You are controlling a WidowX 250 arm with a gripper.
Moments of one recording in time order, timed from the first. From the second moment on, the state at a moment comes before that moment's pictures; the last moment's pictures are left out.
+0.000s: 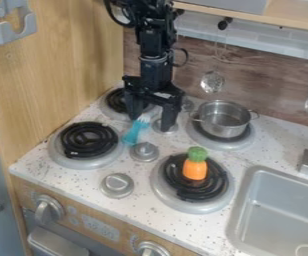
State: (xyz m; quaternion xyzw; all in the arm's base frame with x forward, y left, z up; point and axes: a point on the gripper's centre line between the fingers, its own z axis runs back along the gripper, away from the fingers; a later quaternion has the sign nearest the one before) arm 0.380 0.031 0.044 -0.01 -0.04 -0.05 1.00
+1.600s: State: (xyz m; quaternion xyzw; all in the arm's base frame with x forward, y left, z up) arm 0.394 -0.057 -0.028 -0.02 0.05 -0.14 0.99
